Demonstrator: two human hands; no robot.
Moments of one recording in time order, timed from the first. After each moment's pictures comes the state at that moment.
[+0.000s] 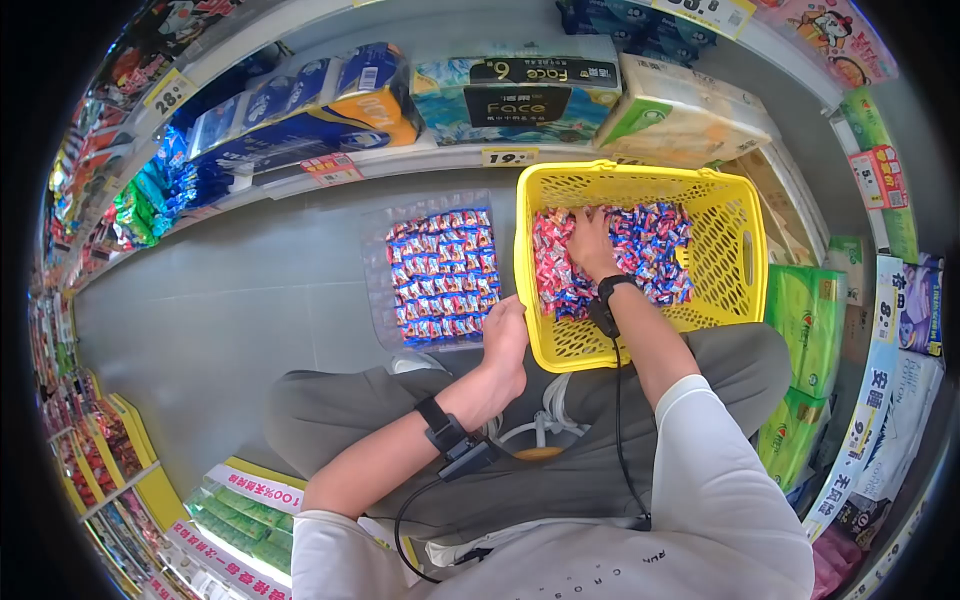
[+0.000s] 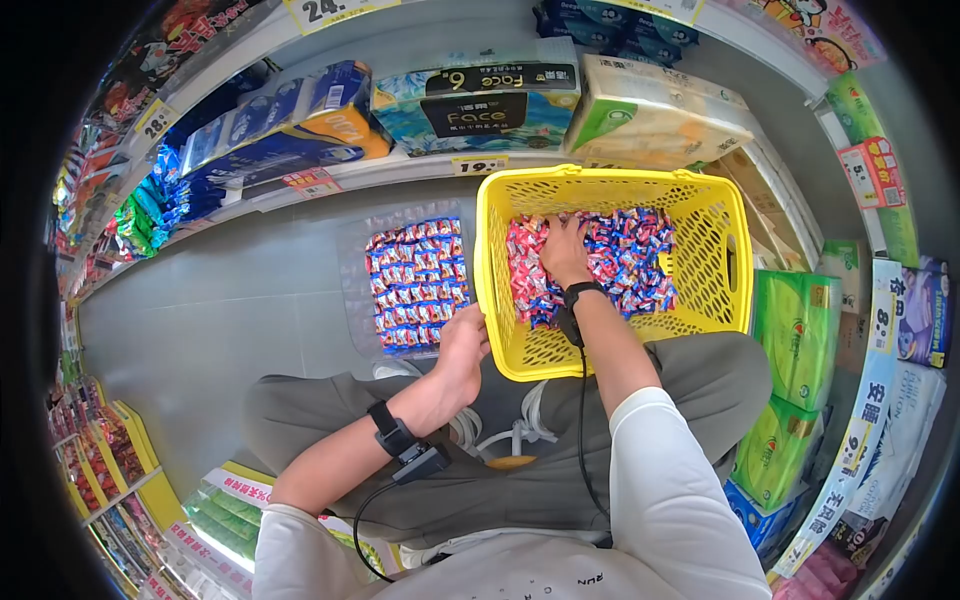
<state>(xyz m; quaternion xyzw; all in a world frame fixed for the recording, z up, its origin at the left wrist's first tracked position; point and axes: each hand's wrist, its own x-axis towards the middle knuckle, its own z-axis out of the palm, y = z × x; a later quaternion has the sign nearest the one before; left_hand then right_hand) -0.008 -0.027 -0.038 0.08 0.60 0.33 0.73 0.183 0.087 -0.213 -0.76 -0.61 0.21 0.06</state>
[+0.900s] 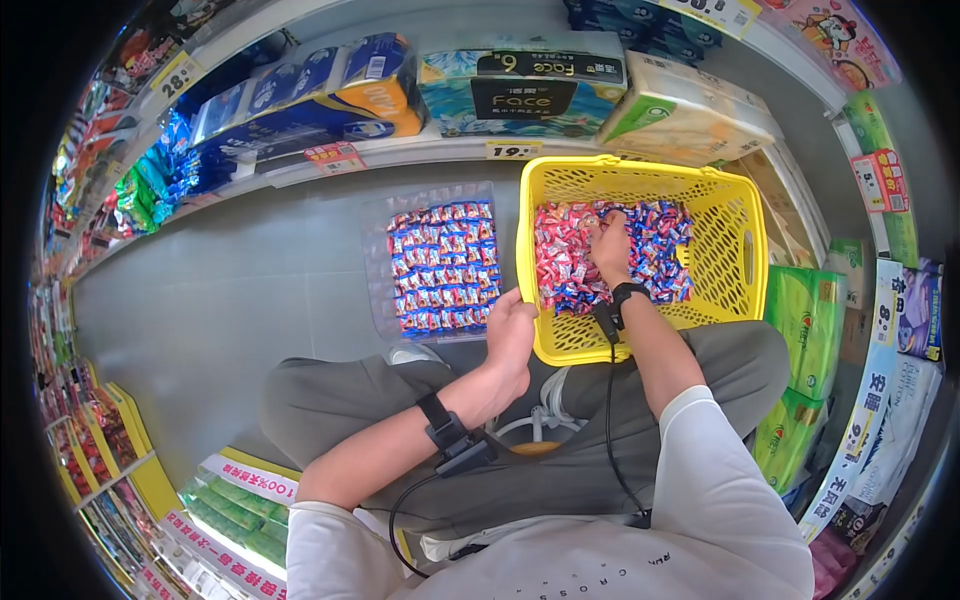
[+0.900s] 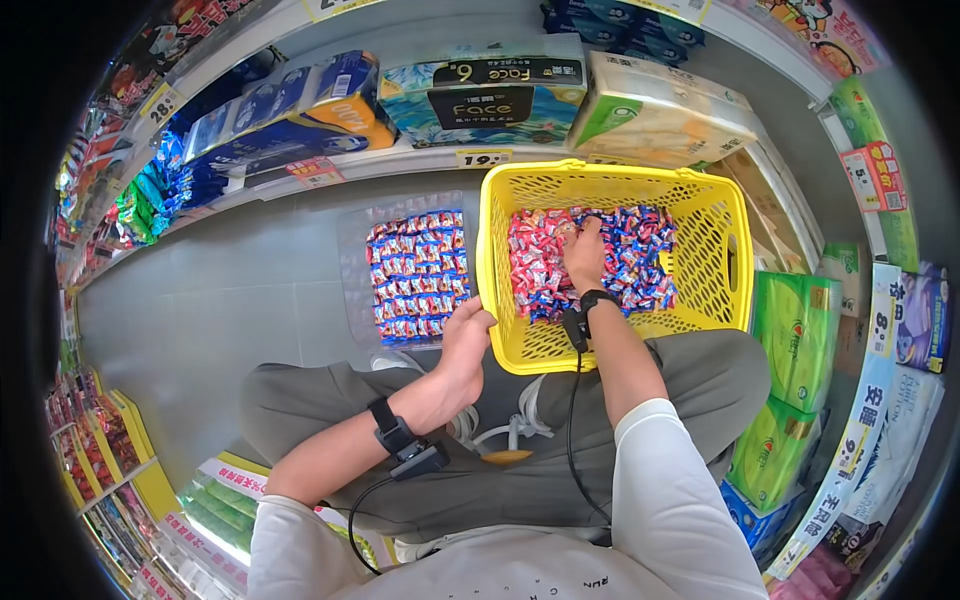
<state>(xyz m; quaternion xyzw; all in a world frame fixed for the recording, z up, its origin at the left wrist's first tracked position) -0.003 -0.033 -0.019 0.10 0.60 0.34 0.72 0.209 0.064 -0.212 -0.81 -0.50 0.22 0.22</state>
